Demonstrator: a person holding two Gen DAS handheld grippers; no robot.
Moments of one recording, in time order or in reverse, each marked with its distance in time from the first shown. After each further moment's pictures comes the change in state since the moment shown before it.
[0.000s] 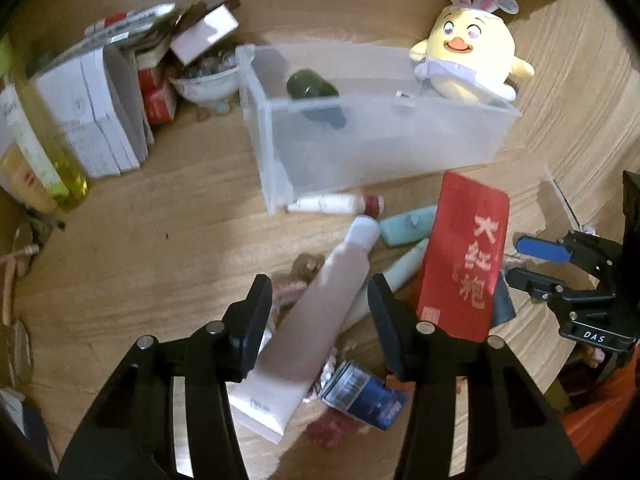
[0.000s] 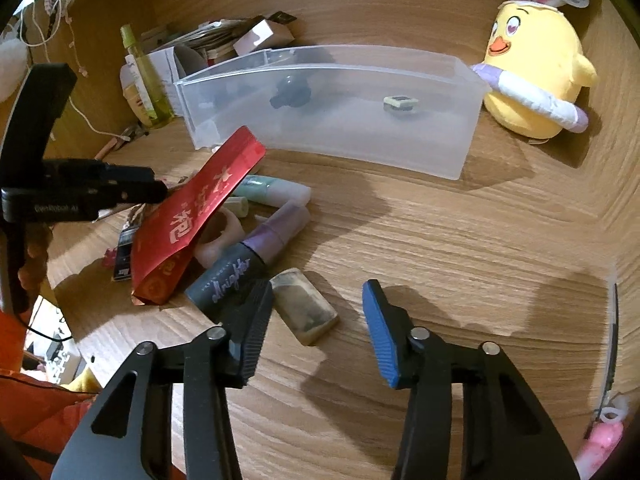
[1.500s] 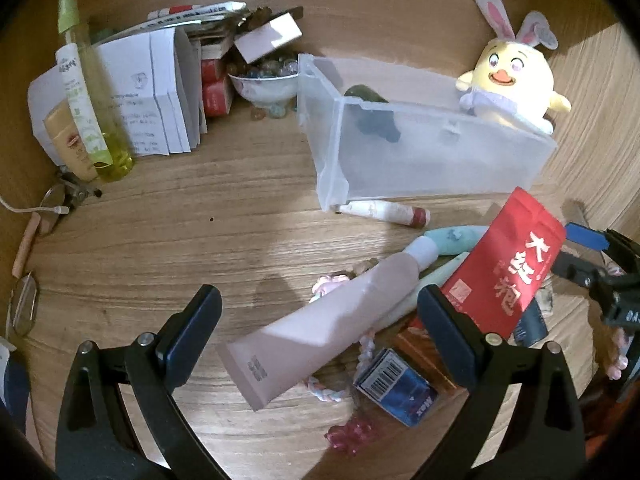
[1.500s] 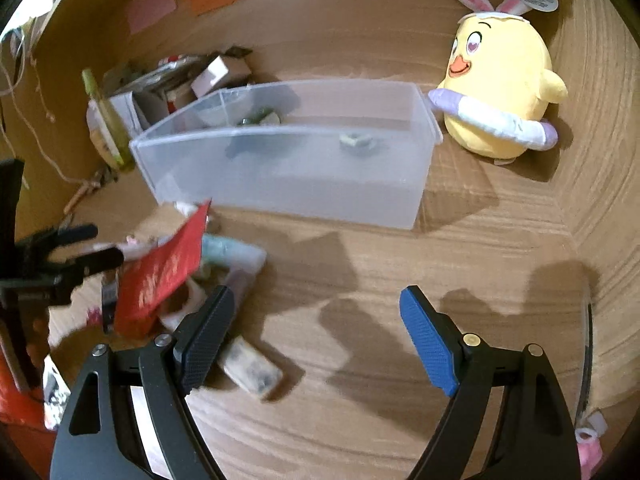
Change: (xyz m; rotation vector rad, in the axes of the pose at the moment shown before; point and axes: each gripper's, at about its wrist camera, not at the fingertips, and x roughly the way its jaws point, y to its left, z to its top) left arm -0.002 0.013 -0.022 -0.143 -0.093 0.115; right arm -0.005 -0.022 0.029 0.079 -0.052 -0.074
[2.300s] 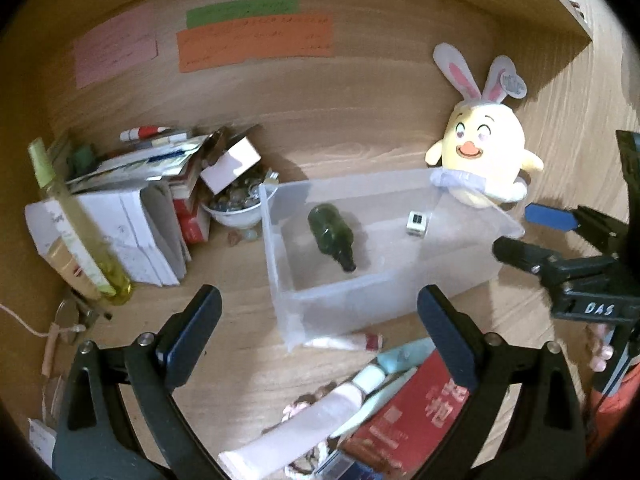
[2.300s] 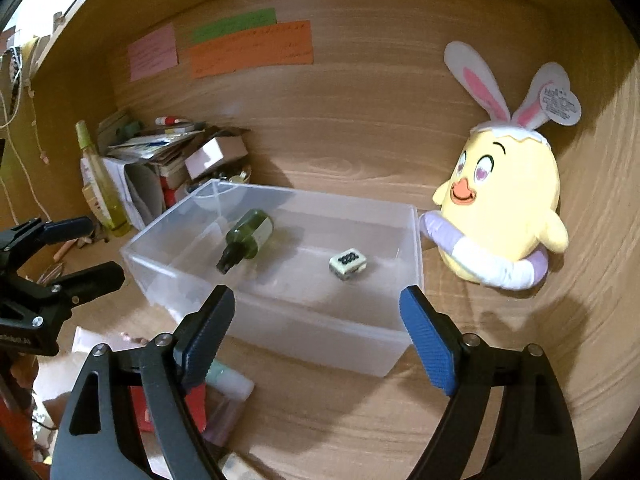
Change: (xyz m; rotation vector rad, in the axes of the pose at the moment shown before) left arm -0.039 -0.037 0.071 0.108 -0.209 0.010; right arm -0.015 0.002 0.086 -0.073 -0.177 -0.049
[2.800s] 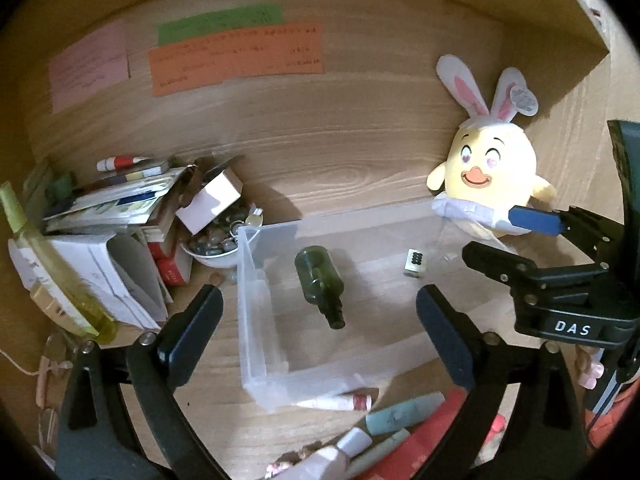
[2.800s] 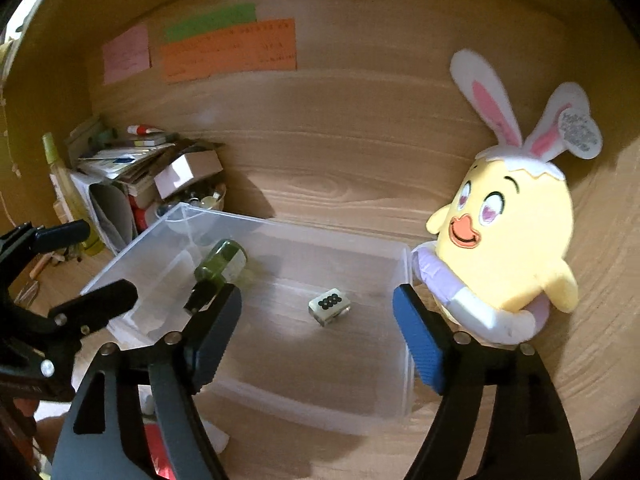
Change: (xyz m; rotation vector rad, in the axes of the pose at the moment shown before) left arm 0.030 -0.014 0.041 0.001 -0.039 -0.006; right arm 0.033 -0.006 0.039 -0.018 0.000 -0.059
